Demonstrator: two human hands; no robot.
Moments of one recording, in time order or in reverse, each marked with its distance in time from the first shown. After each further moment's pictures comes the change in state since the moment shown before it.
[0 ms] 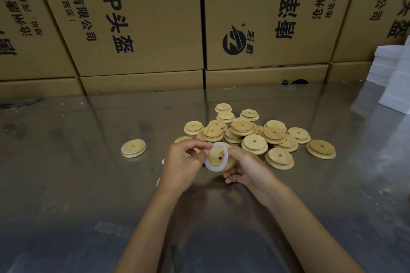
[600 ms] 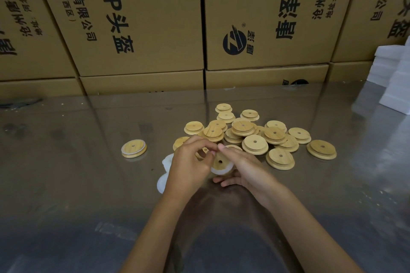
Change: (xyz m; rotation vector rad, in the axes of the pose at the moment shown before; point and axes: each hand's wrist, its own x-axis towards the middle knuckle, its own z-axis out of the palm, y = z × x) left_hand -0.006 0.001 0.010 0.133 0.026 0.270; right_hand -0.002 0.003 0.002 -0.039 -0.070 -0.032
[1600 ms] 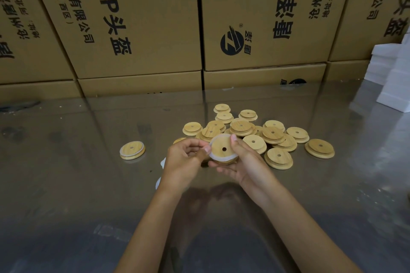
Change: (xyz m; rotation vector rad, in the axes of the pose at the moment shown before) left_hand 0.010 -0.002 -0.004 -0.348 -0.007 -0.376; right_hand -0.001 -0.001 0.000 0.313 0.009 -0.136
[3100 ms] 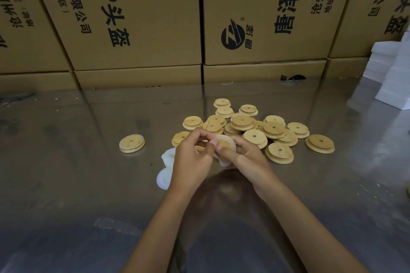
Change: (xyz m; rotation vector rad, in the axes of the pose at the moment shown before) left_hand -0.009 -0.004 0.014 0.157 0.059 0.216; right_hand 0.000 0.006 0.003 -0.432 0.106 -0.151
